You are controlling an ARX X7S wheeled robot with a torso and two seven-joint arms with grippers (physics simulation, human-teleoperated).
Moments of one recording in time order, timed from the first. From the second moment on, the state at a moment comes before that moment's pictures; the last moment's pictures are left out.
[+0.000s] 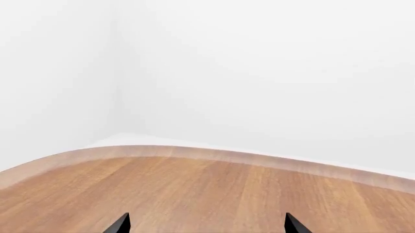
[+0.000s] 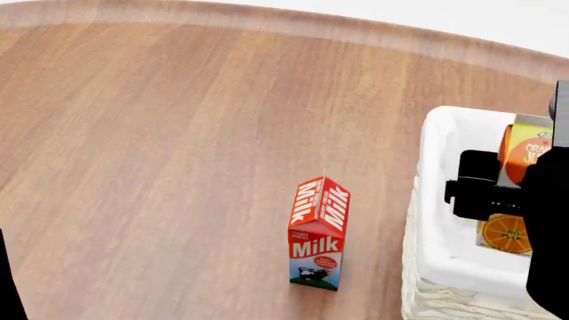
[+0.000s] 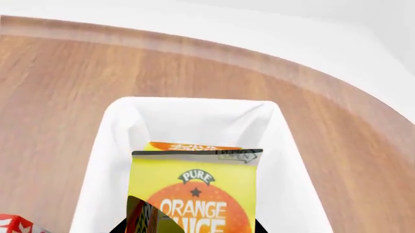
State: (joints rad) left arm 0.09 -0.54 0.02 0.84 -0.56 -0.37 -0.54; right arm 0.96 0.63 -0.08 -0.08 1.20 1.34 0.88
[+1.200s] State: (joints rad) left arm 0.08 -0.55 0.04 0.81 -0.56 -0.36 -0.54; right arm 1.15 0.58 -0.32 0.35 1.00 1.23 0.68
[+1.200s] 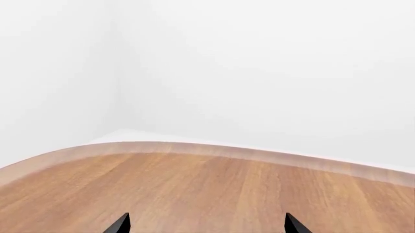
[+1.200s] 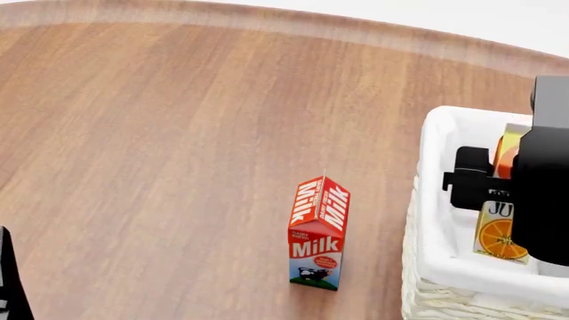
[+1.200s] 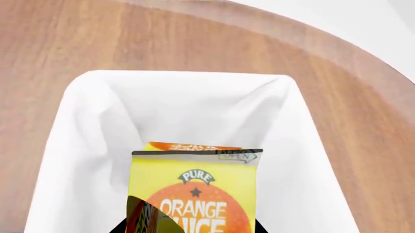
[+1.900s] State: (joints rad) left arm 0.08 -0.55 0.06 0.80 -0.55 -0.35 -0.55; right arm 1.18 0.57 -0.39 0.43 0.94 1.20 0.65
